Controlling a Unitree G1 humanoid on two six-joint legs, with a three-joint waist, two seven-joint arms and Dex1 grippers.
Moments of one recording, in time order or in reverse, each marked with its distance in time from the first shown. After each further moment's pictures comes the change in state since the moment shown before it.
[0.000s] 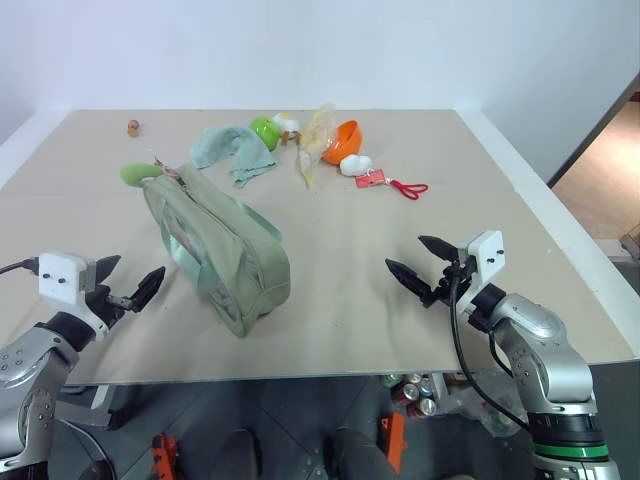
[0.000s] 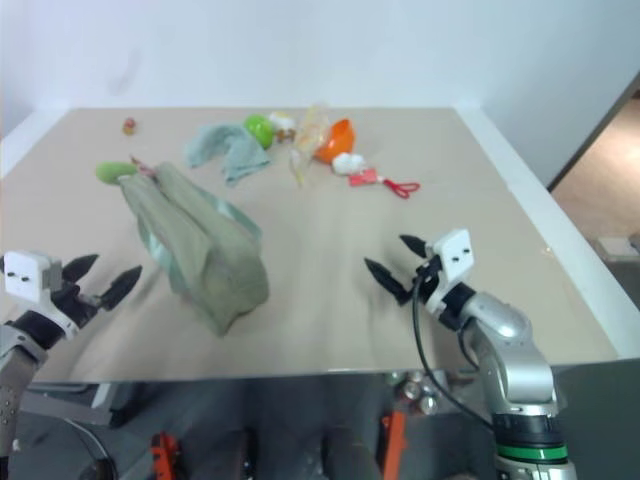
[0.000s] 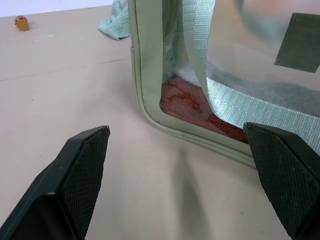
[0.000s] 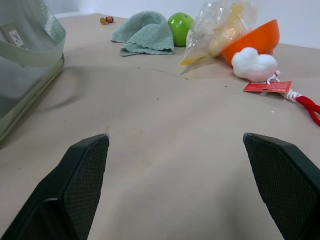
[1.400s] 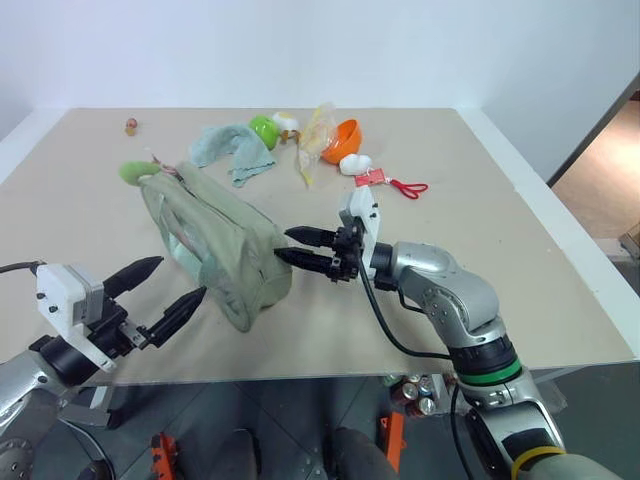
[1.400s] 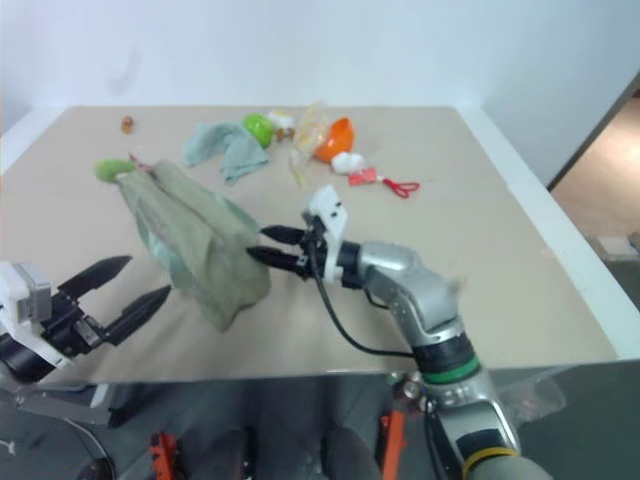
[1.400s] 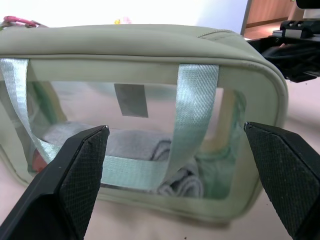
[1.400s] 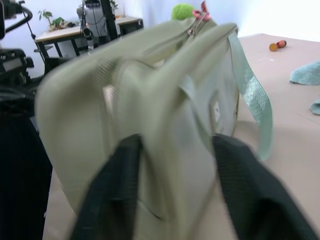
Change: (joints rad) left arm 0.226 0.053 0.038 -0.430 -0.289 0.044 -0.072; right arm -0.439 0.185 0.350 0.043 0.119 0.298 0.110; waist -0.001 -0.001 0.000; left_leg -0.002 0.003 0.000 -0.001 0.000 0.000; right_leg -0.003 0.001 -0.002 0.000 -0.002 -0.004
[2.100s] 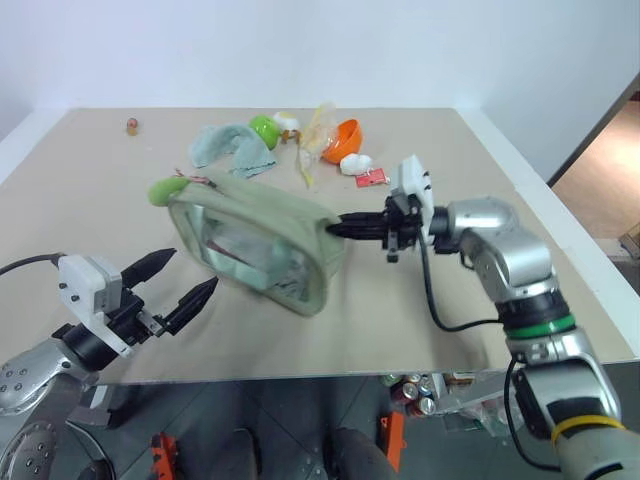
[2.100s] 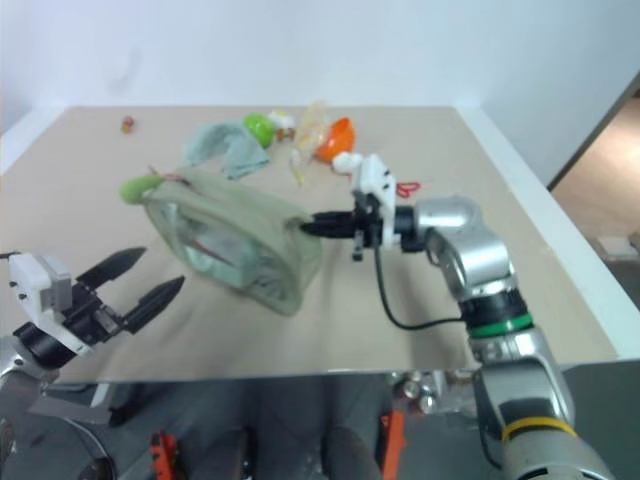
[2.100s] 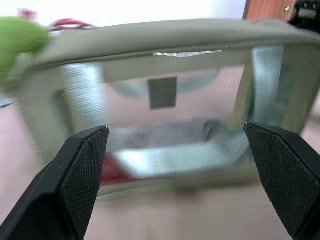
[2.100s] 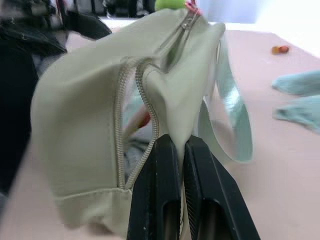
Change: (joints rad) left arm -0.085 -0.029 -0.104 0.045 0.057 -0.025 0.019; right arm -0.262 -0.286 -0.019 0.439 -0.127 -0.360 0.469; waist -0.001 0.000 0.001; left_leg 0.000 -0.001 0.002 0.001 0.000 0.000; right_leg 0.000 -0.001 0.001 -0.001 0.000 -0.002
